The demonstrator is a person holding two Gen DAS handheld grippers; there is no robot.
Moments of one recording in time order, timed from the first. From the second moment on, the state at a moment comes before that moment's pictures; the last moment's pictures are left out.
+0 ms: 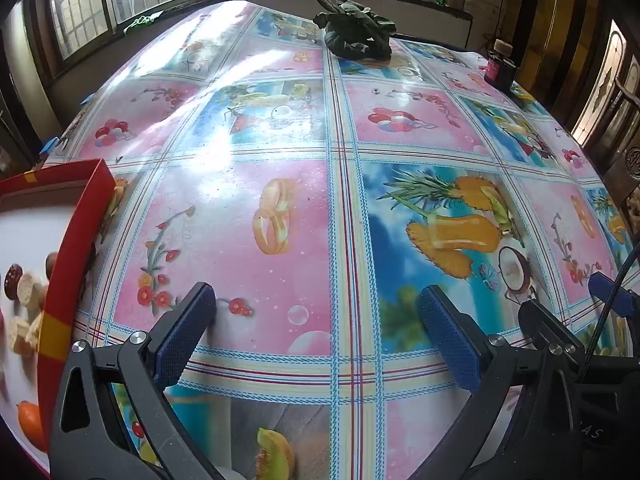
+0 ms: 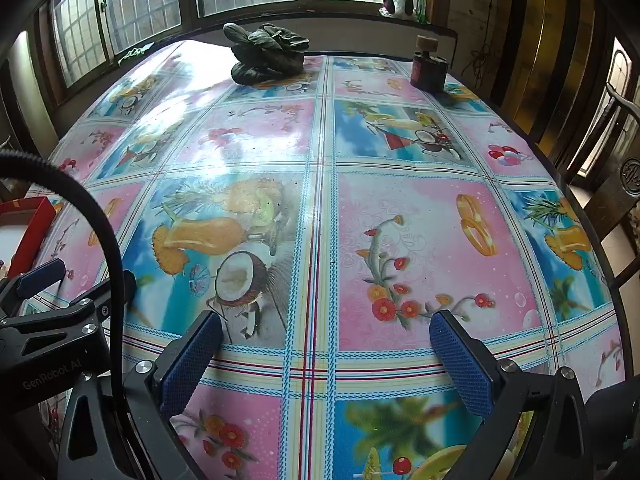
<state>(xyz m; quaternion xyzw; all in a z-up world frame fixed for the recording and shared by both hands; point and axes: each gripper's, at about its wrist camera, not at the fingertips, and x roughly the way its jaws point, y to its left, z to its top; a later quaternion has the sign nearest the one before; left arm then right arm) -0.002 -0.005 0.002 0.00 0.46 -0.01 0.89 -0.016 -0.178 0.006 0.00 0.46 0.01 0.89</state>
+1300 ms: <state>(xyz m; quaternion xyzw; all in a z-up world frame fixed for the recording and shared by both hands) -0.004 -0.009 0.004 0.00 0.46 -0.01 0.89 -0.016 -0.179 0.006 0.00 0.46 0.01 0.89</state>
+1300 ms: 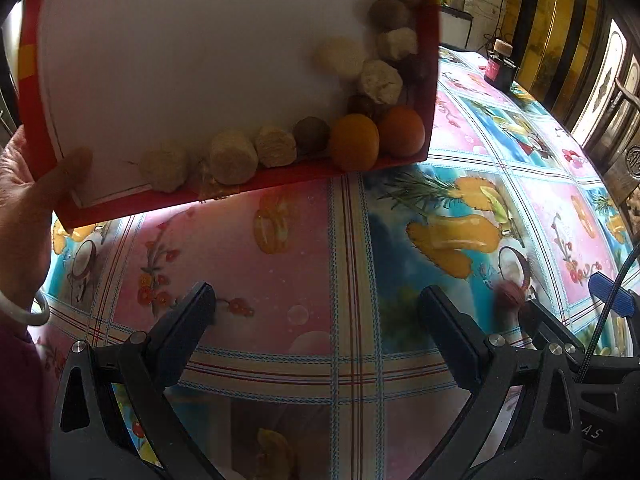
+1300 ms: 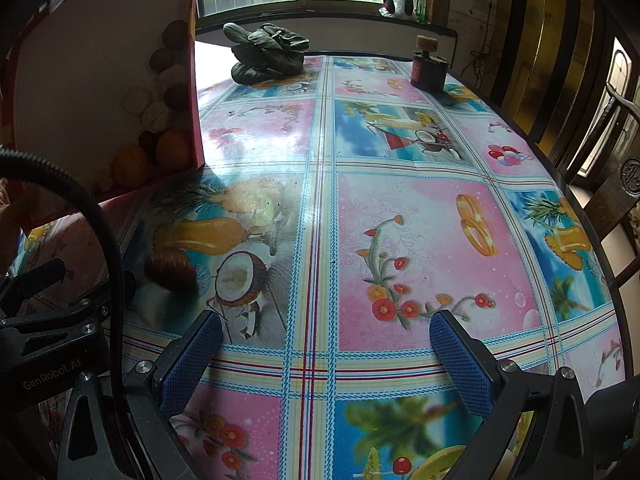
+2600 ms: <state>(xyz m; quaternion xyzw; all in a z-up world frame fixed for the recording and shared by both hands) 0.000 -0.002 0.000 0.00 0.46 -0.01 0.89 -0.016 -0.178 0.006 0.00 0.46 0.01 0.89</state>
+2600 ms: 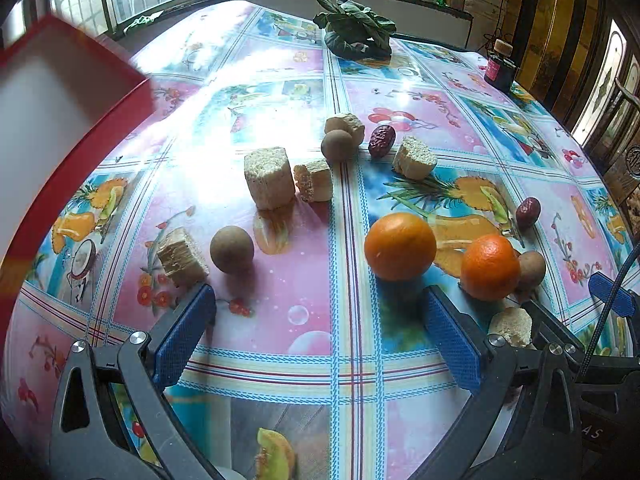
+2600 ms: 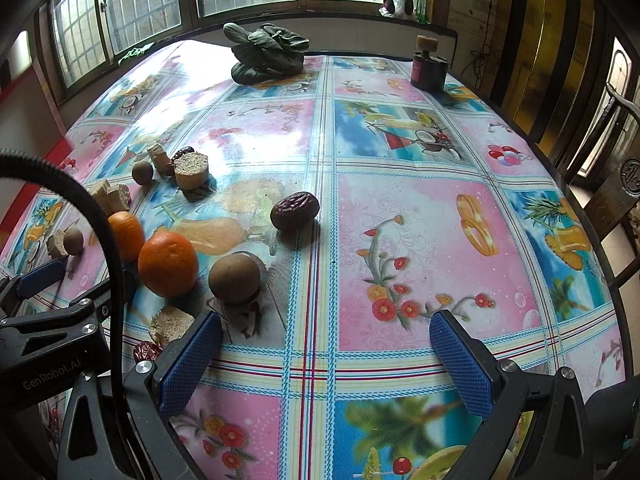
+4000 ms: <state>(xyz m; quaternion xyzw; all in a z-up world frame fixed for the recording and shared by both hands) 0.001 -0.002 0.000 0.00 0.46 -0.01 0.89 -0.016 -0.178 0.006 0.00 0.46 0.01 0.89</state>
